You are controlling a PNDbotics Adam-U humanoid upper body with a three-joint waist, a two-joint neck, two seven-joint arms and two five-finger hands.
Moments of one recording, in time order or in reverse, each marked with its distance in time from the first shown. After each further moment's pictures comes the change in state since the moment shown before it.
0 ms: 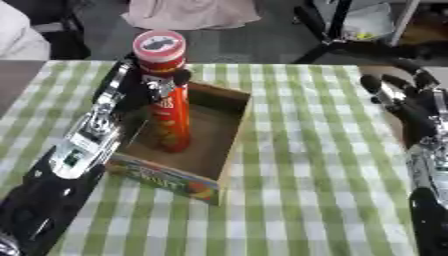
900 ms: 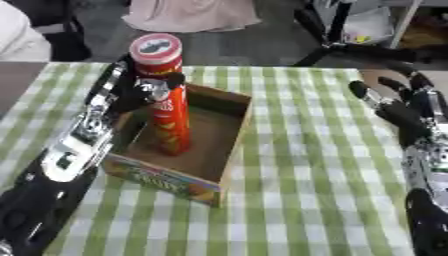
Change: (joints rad) left arm 0.017 0.045 0.009 -0.033 -0.013 0.019 -0.014; right arm 0.006 0.002 -0.001 0.000 -0.002 0.004 -0.008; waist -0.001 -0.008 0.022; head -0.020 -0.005
